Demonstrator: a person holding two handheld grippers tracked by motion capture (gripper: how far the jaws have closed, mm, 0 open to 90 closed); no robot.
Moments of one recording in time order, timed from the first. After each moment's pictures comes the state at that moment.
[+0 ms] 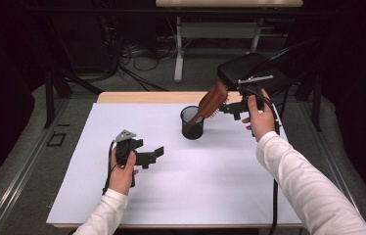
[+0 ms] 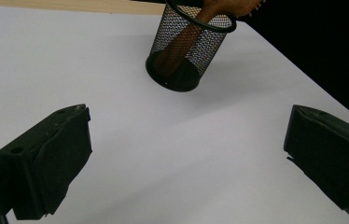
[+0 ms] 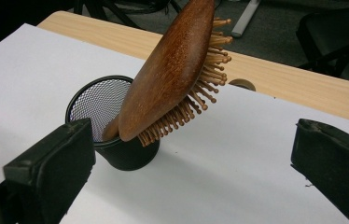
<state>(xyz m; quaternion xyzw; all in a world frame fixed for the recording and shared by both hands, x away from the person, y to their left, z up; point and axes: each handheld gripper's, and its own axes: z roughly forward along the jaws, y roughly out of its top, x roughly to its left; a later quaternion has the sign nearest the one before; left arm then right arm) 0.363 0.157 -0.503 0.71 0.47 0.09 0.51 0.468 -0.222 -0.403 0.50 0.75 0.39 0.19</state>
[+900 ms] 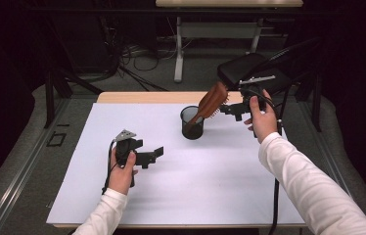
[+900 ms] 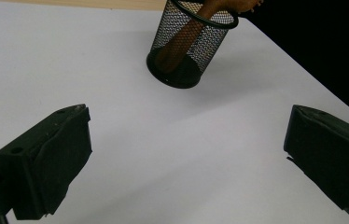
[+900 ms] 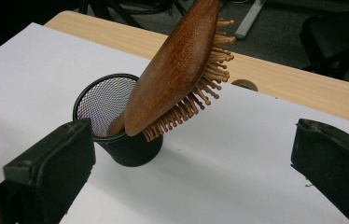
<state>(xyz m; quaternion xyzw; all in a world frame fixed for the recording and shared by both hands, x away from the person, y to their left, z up) 0.364 0.157 -0.503 0.72 0.47 0.08 0.50 0.462 -0.225 -0.399 0.50 0.75 0.39 0.19</state>
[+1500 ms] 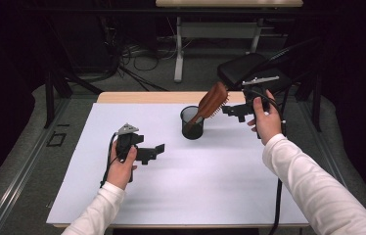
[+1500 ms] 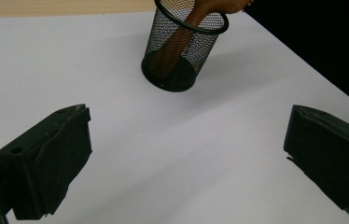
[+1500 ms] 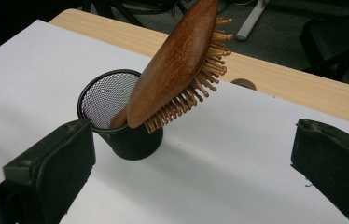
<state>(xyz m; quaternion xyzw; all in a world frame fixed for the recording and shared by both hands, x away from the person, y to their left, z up) 0.372 0.154 -0.481 0.75 0.45 0.08 0.49 0.454 -0.231 -0.395 0.49 0.76 0.39 0.19</state>
